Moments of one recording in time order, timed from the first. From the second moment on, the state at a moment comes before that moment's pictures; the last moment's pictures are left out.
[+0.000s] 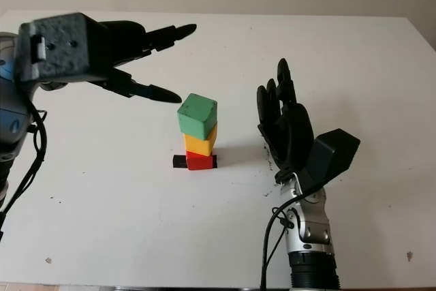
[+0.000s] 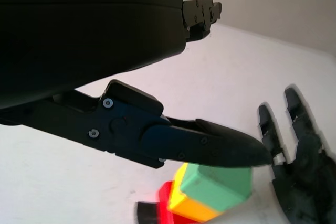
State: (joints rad) left arm -0.84 0.61 -0.07 -0.20 0.20 0.57 -0.81; right arm -0.29 -0.04 -0.13 0.15 0.21 -0.04 0.19
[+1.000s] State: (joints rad) left arm -0.26 0.07 0.22 0.22 -0.19 -0.13 -0.22; right arm -0.34 -0.08 -0.15 0.19 0.20 -0.04 0.20
